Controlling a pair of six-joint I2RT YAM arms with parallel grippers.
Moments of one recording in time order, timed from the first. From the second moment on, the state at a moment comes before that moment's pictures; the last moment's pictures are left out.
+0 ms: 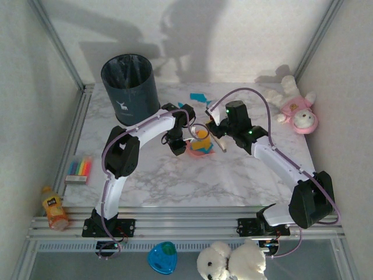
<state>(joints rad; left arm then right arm) -0.62 2.18 1.83 -1.24 0.07 0.41 0.51 1.39 1.07 -0.28 -0.10 -0.31</state>
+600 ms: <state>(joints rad) -0.62 2.18 1.83 -1.24 0.07 0.41 0.51 1.59 1.15 -0.18 0.11 -0.22</state>
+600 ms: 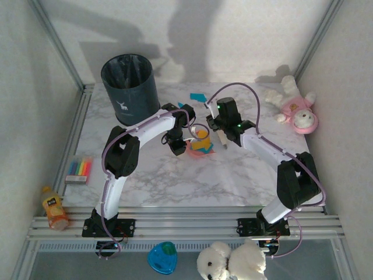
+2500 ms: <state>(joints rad) -0.62 2.18 1.83 -1.24 0.07 0.41 0.53 1.48 1.10 -0.28 -0.09 -0.10</state>
